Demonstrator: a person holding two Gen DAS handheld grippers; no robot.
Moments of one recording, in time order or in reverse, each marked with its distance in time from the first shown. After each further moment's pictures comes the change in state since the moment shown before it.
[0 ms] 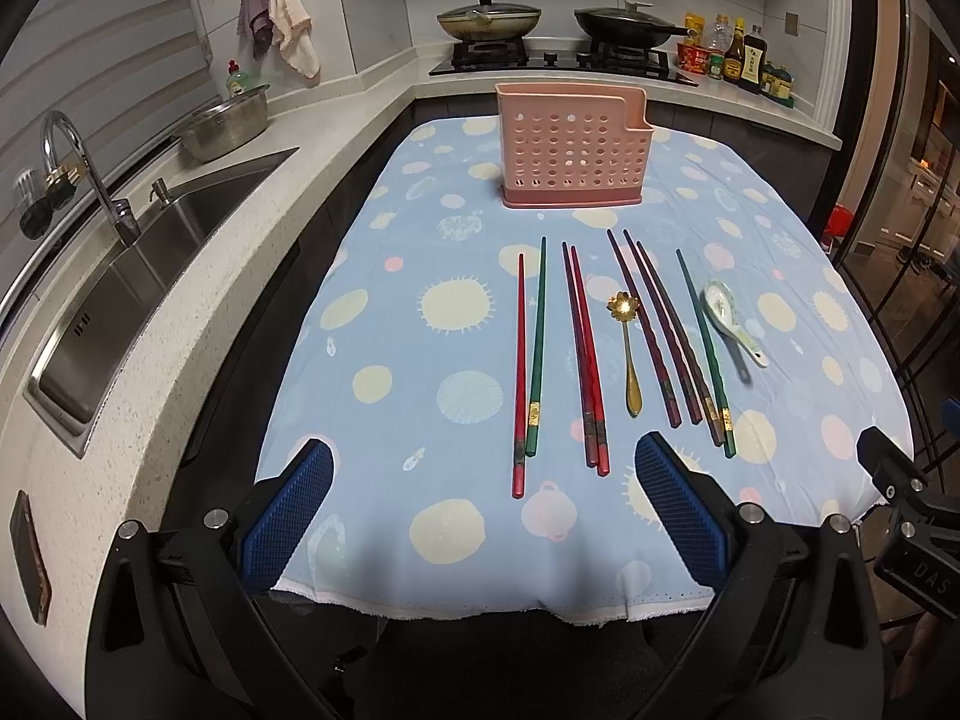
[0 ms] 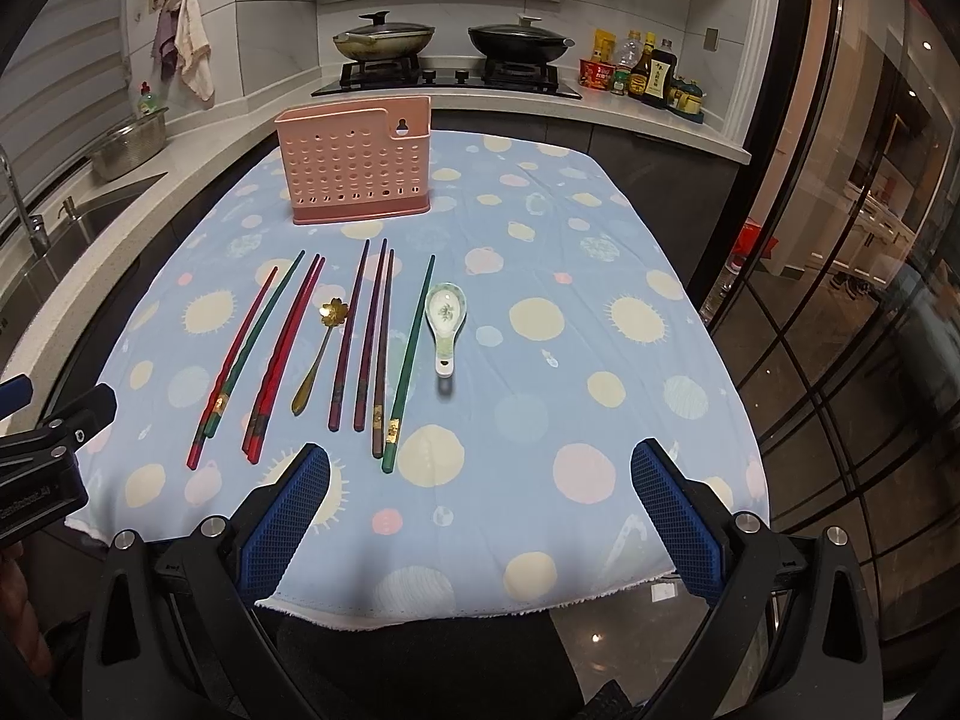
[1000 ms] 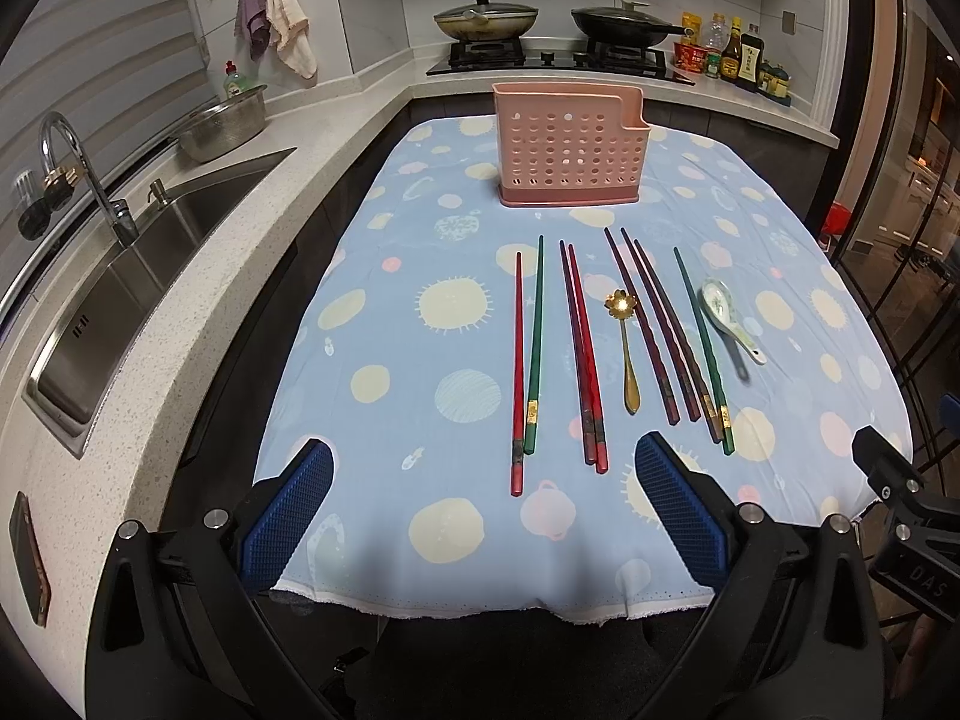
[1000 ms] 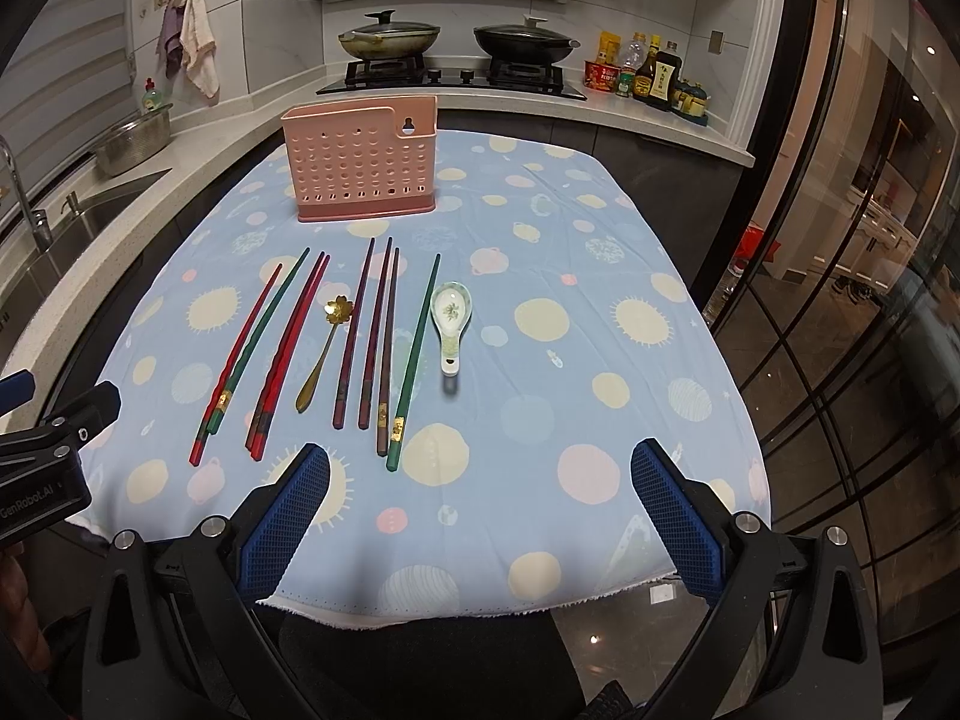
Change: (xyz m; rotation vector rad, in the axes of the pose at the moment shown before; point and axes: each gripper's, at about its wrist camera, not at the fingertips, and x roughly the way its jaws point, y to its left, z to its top) left arm -0.003 -0.003 0.002 0.003 0.001 0.000; right arm -0.007 -0.003 0.004 0.000 0.002 0.003
